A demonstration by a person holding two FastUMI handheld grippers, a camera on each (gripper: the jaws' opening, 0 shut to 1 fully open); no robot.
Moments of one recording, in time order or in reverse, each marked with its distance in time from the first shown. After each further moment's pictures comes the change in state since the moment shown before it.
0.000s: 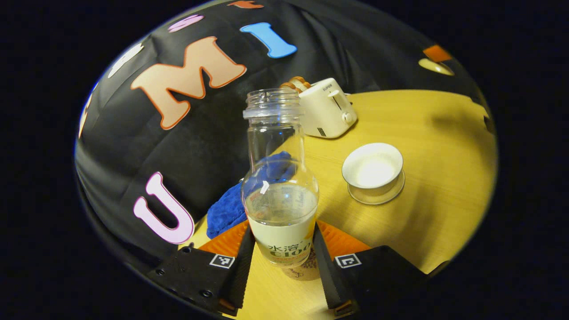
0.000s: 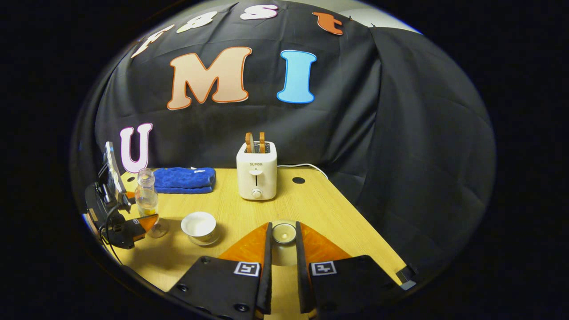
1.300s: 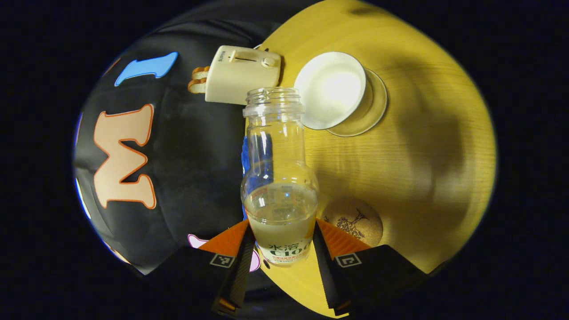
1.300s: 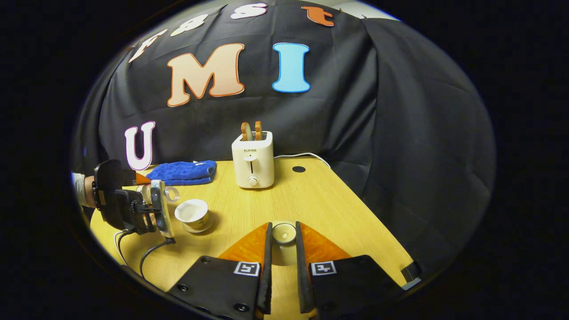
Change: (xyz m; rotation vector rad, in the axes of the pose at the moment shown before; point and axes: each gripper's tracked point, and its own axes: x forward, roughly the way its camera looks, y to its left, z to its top) left arm 0.025 0.008 -0.023 0.736 0.299 -0.041; right arm 0.010 -0.030 -0.040 0.051 0.029 0.060
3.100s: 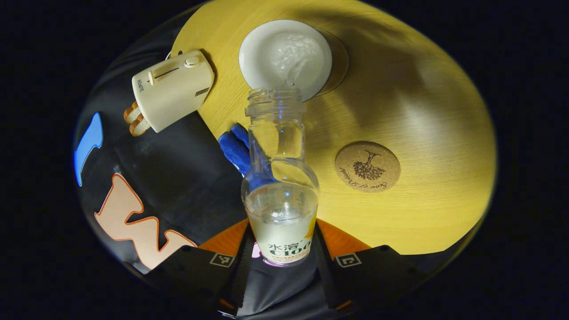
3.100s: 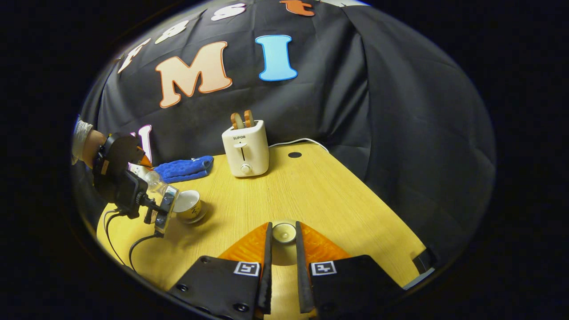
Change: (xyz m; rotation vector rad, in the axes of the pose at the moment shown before) left arm -0.012 0.045 -0.006 0.539 0.298 -0.136; right arm 0.013 -0.023 -0.044 0.102 0.053 0.040
